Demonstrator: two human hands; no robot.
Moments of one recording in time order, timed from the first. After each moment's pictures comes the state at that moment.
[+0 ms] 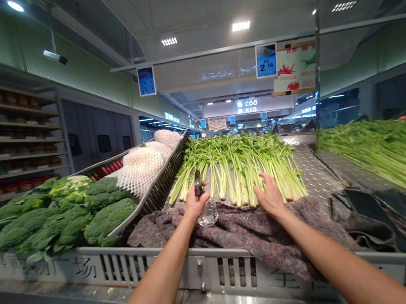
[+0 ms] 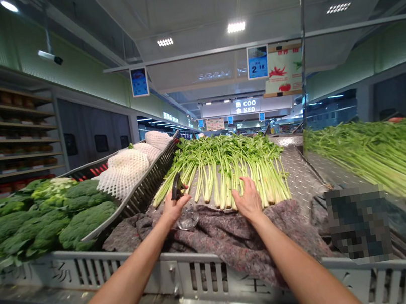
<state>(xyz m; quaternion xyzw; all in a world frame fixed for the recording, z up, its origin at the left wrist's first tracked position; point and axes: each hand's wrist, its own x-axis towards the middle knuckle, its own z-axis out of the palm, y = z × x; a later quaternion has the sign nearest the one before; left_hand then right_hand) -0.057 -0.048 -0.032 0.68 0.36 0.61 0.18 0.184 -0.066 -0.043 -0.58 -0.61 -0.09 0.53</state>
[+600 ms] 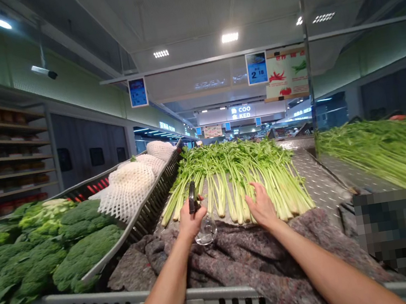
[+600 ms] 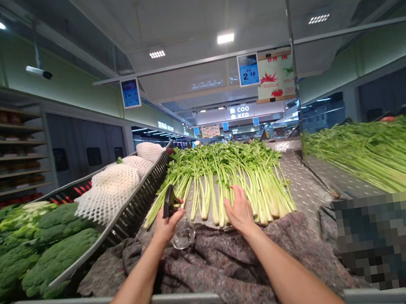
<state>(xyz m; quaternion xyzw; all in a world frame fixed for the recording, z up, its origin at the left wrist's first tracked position) -0.055 -0.040 -0.023 0.69 0.38 0.60 0.15 0.162 -0.039 -0.039 -0.55 -0.62 -0.09 0.55</state>
